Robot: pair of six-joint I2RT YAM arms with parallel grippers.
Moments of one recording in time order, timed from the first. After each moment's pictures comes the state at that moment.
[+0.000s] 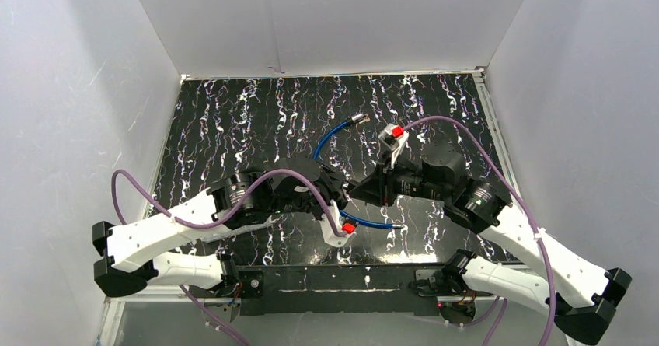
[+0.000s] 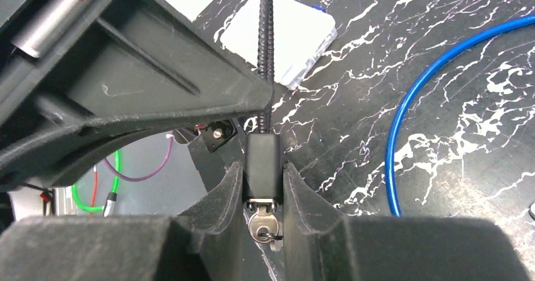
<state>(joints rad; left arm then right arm) -1.20 1.13 1.28 -0.76 -0.05 1.36 0.87 0.85 0.93 -0.37 -0.39 0.41</state>
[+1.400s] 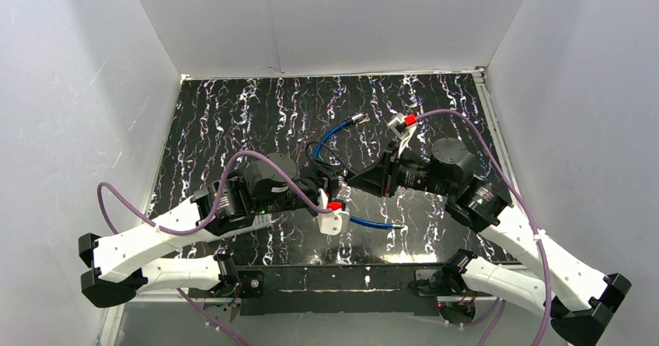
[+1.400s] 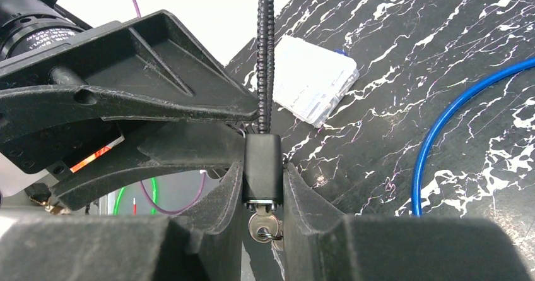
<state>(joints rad) -1.17 1.01 1.17 -0.55 0.06 1.01 0.81 0.84 0.91 -0.21 -0.44 0.55</state>
